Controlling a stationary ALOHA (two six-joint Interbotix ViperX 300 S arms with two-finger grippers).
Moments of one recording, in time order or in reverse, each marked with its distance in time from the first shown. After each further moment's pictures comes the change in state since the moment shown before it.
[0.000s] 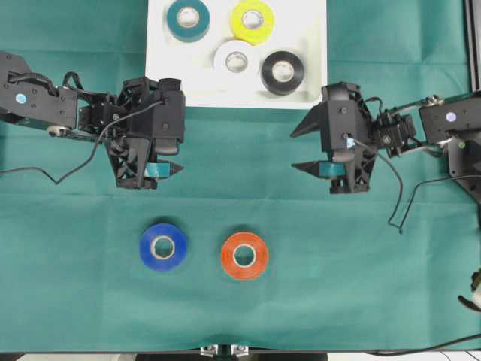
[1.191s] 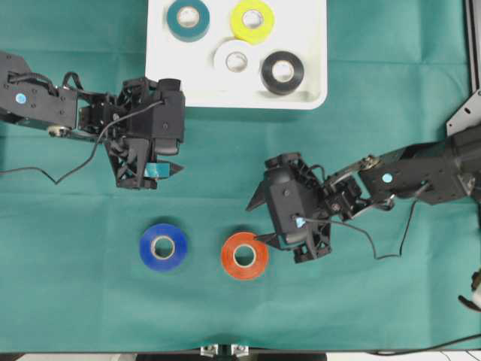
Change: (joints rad) left arm 0.000 0.000 0.003 0.002 0.000 0.000; right arm 0.209 0.307 -0.239 0.000 -0.107 0.034
